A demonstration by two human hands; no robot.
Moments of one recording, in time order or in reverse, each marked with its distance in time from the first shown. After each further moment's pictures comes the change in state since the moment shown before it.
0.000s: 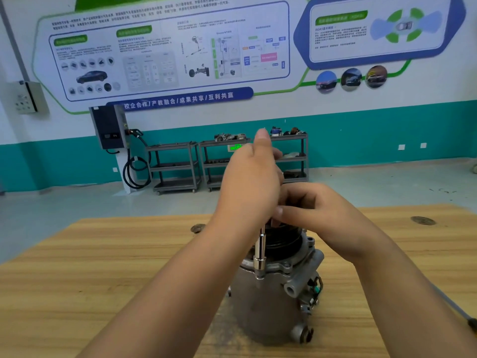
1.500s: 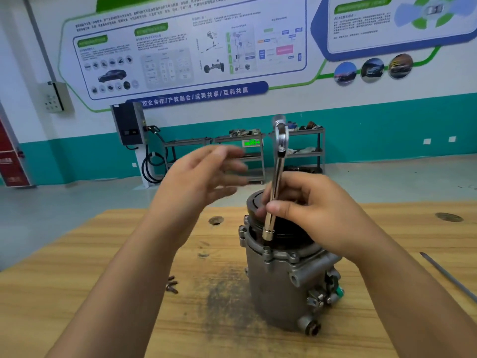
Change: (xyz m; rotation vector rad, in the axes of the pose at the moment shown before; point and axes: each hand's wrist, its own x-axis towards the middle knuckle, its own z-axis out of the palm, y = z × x) left_hand -0.016 -0.023 -0.093 -0.072 -0.106 0.075; right_hand -0.002 -0.024 0.032 -0.153 0.059 -0.048
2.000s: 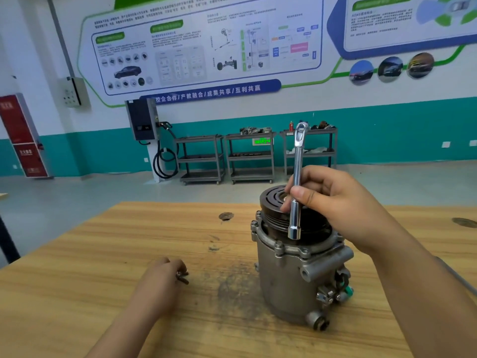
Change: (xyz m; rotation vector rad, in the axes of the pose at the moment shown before) left_hand -0.075 -0.154 -0.090 1.303 -0.072 -0.498; right_hand 0.002 0.010 -0.007 0.043 0.039 0.053
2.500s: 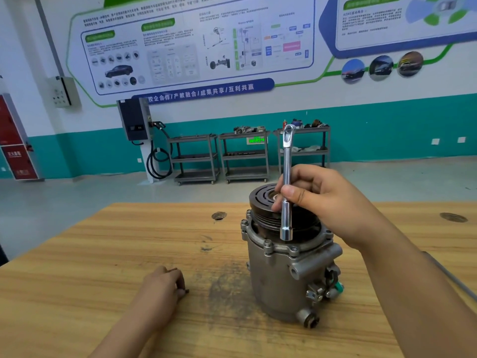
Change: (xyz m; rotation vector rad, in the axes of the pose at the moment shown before) left_hand -0.013 0.013 0.005 -0.029 -0.049 0.031; right_hand 0.000 0.003 -0.005 0.014 -0.035 -0.004
